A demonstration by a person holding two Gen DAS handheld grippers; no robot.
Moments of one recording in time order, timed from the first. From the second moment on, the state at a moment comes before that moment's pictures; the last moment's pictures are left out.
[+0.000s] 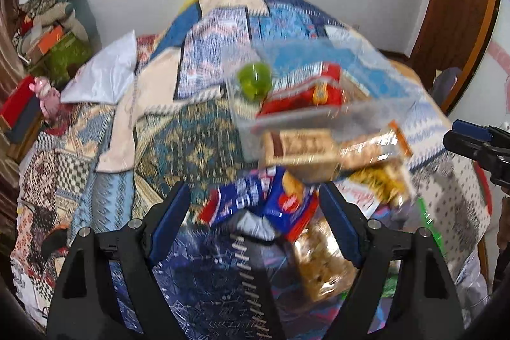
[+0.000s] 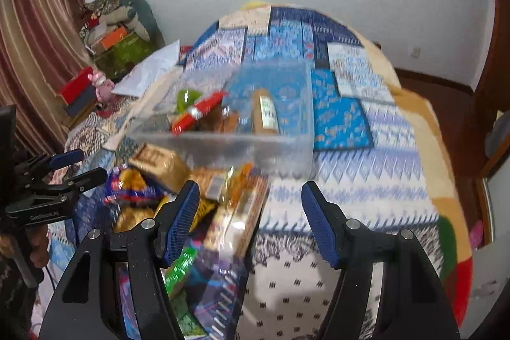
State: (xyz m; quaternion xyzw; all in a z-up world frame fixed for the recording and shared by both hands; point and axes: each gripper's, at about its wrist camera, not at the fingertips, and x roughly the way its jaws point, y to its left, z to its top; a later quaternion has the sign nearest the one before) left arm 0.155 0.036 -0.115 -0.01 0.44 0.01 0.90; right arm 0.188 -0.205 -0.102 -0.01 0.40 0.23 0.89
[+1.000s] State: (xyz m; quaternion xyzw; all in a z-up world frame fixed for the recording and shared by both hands) left arm 0.172 0.048 -0.177 -0.11 0.47 -0.02 0.88; right arm 0.203 -0.179 -0.169 -0.04 0.46 0.25 0.85
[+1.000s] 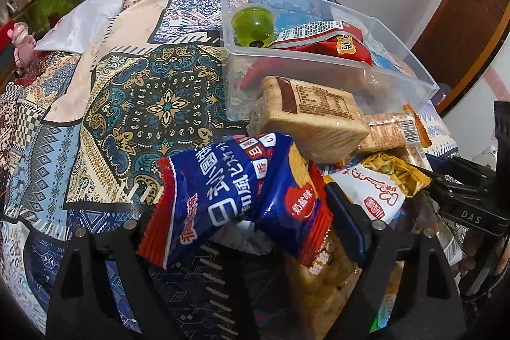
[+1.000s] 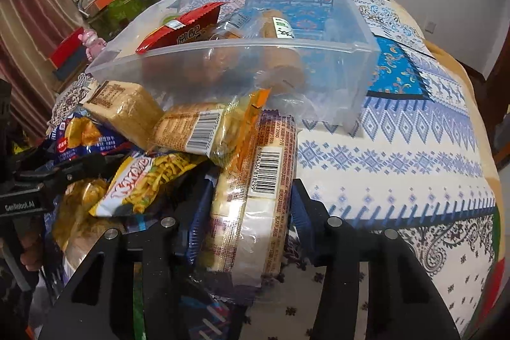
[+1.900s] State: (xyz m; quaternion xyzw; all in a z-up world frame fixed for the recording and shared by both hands) left arm 0.140 0.045 -0.086 -0.09 0.39 -0.01 0.92; right arm 0.170 -0.235 -0.123 -0.01 0.42 0.22 0.88
